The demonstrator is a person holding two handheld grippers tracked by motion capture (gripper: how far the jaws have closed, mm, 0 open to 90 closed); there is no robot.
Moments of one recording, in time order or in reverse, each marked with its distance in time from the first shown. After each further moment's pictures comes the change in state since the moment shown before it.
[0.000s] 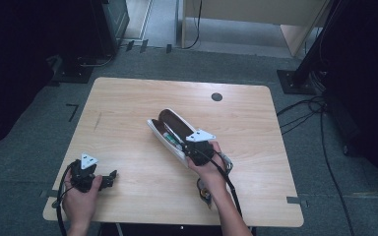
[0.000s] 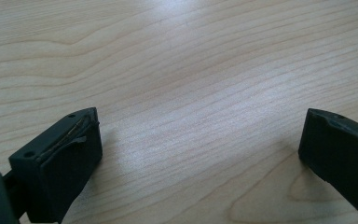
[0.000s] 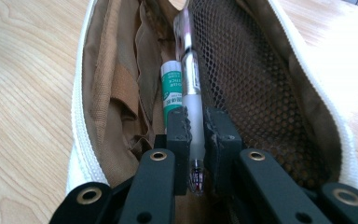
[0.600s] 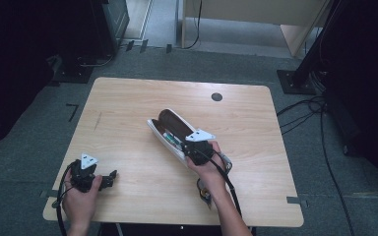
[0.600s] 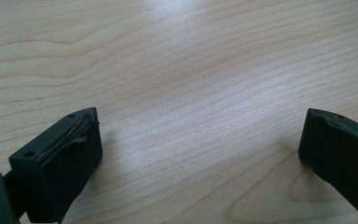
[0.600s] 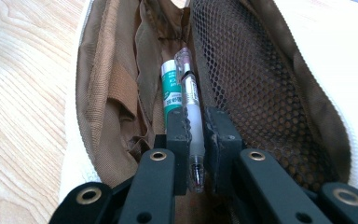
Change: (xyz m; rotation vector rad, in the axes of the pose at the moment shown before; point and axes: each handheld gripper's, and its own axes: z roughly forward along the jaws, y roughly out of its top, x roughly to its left) left arm 0.000 0.000 0.000 0.000 0.000 0.000; right arm 0.000 0.000 0.003 0.003 0.003 -0.001
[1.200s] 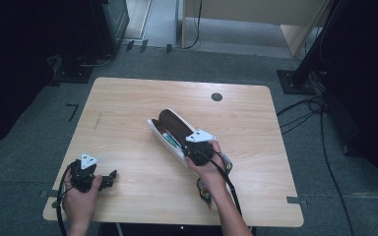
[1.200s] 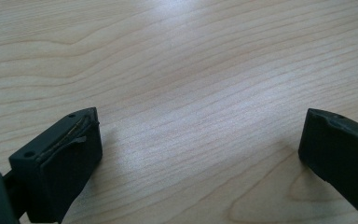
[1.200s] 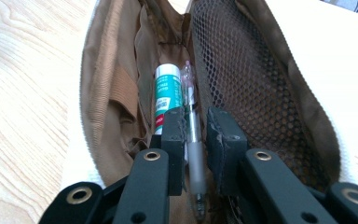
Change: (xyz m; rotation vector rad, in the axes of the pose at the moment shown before) left arm 0.000 0.000 0.000 -0.001 0.000 0.000; right arm 0.000 0.000 -0.003 -0.025 -0.003 -0.020
